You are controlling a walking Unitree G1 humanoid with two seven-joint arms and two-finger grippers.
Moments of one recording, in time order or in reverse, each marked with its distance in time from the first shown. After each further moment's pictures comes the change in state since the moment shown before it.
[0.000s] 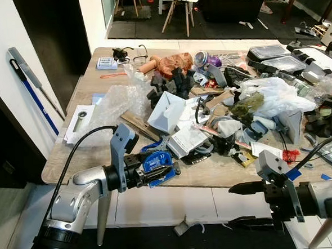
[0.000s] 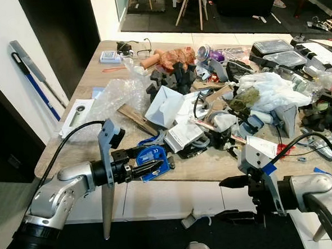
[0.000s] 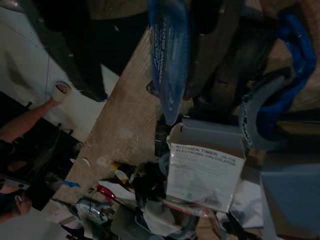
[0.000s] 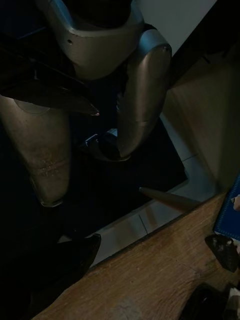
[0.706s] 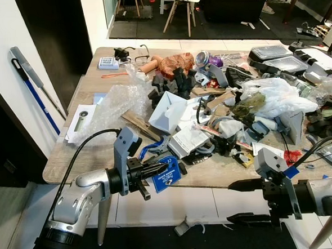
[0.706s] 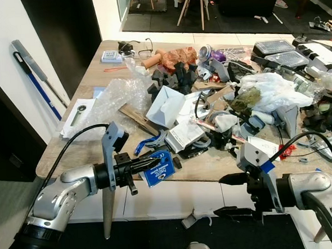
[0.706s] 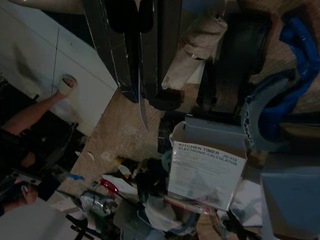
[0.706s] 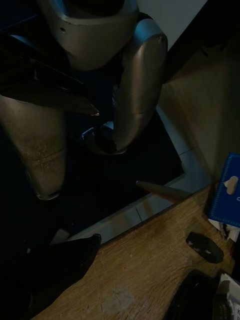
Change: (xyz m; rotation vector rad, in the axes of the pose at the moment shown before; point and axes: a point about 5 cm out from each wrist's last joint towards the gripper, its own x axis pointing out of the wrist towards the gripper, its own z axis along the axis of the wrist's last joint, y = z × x) left arm -0.001 -0.001 0.000 -0.033 -0.030 -0.008; right arm 0.002 -0.005 0.002 -0.010 -0.012 -0.027
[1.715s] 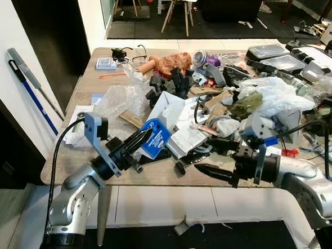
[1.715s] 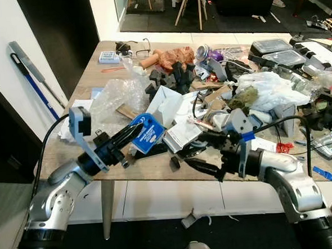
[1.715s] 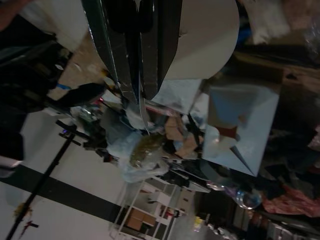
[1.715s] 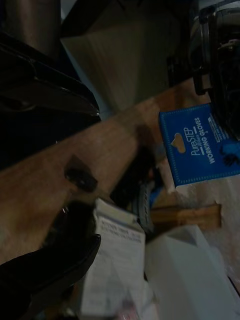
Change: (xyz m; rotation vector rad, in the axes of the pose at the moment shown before) left arm -0.020 0.006 0.022 0.018 -0.405 0.107; right arm 0.044 -0.025 0.043 -0.051 -0.354 -0.186
